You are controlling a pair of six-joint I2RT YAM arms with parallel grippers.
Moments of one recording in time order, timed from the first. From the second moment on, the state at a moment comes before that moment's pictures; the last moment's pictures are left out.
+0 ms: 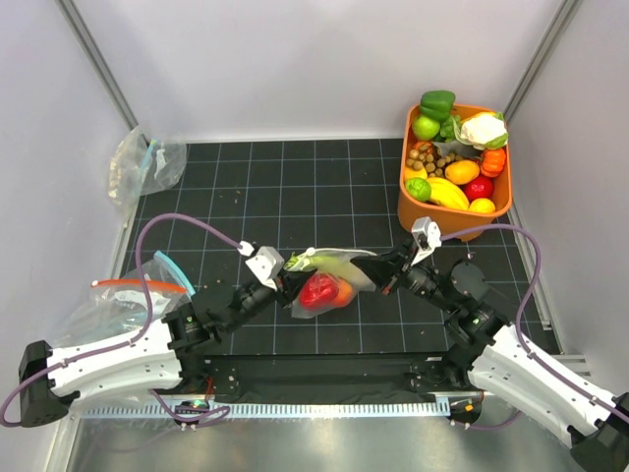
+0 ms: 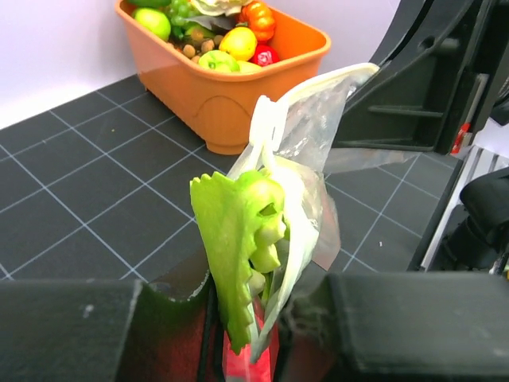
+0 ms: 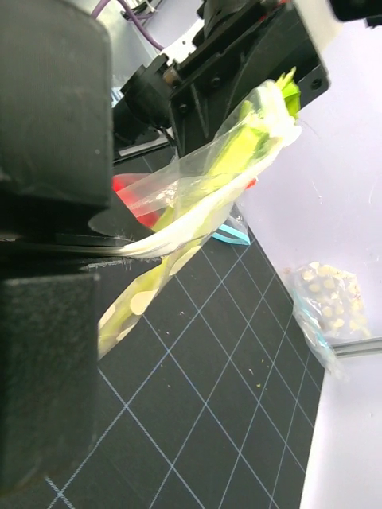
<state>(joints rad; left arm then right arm) -1.15 0.73 0.51 0.30 -0.27 -0.07 0.70 0.59 0.40 0.37 -0.29 0.38</state>
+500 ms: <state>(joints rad) -1.16 0.65 0.39 0.37 -0.20 -0.02 0.70 0.58 0.40 0.31 -0.31 0.36</state>
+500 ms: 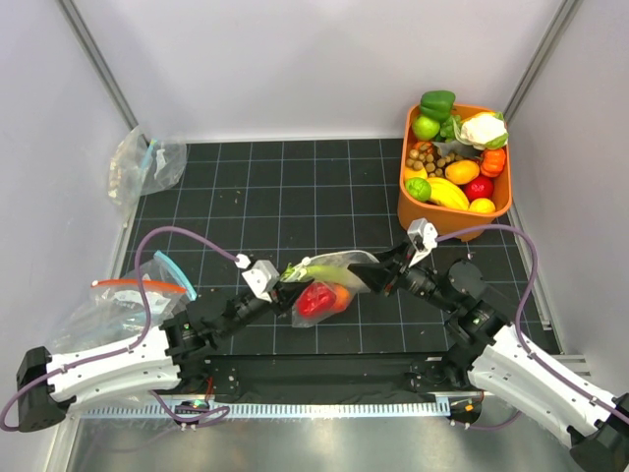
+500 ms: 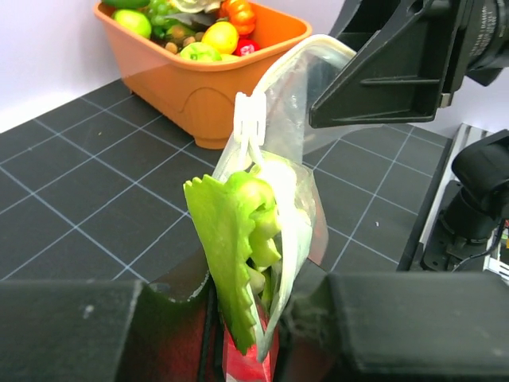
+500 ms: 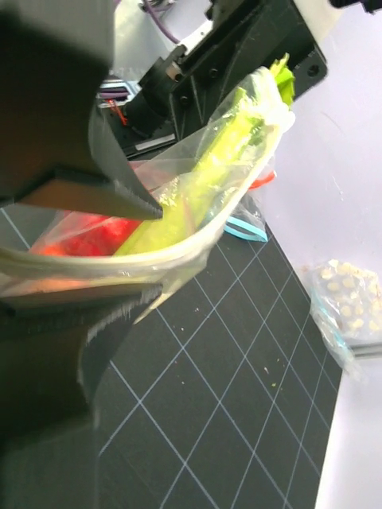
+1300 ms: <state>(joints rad) -1.16 0.62 0.46 0.17 0.00 0.01 0.70 0.35 0.48 0.17 -0.37 0.18</state>
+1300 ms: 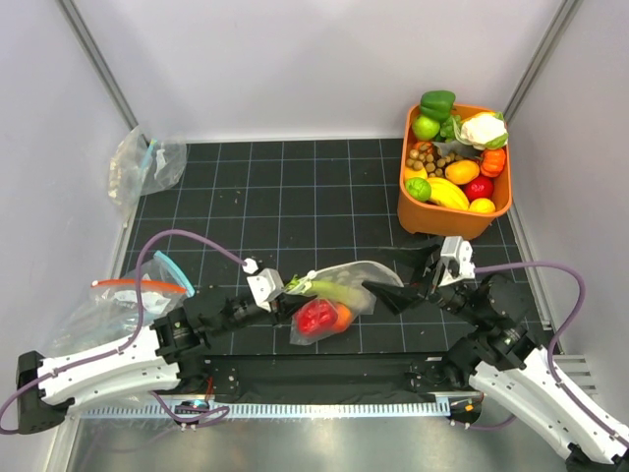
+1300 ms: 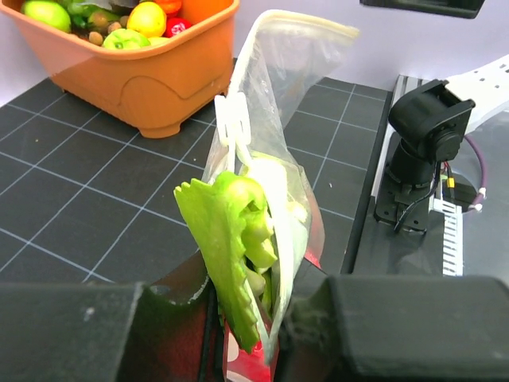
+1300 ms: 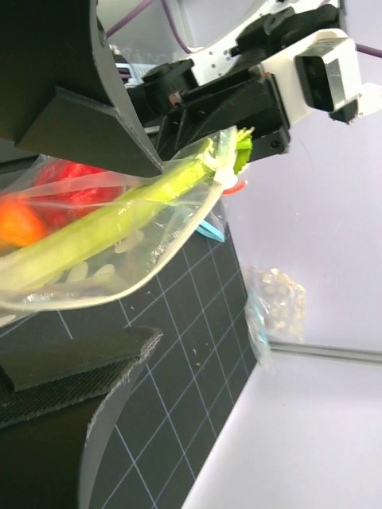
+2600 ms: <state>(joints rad) -1.16 0.64 0.52 0.09 0.16 0.02 0.72 0.68 0.62 0.02 -0.77 0.11</state>
